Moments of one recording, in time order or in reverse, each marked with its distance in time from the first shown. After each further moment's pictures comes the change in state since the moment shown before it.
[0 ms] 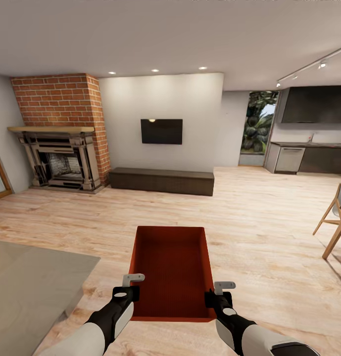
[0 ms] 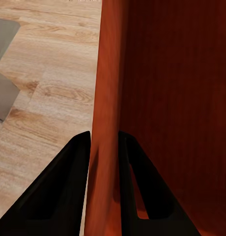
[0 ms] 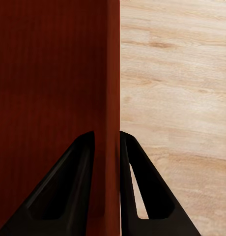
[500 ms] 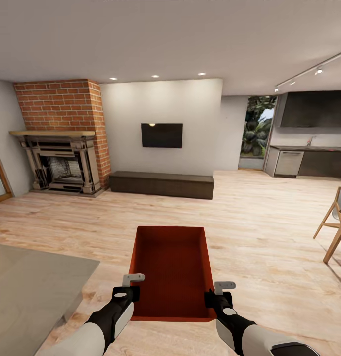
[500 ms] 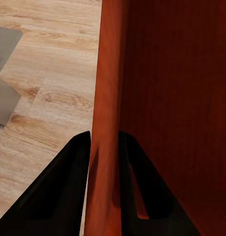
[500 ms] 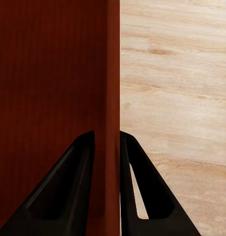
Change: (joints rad) left arm 0.000 0.000 0.000 0.000 0.000 0.000 0.000; right arm 0.000 0.000 0.000 0.000 0.000 0.000 0.000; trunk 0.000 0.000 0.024
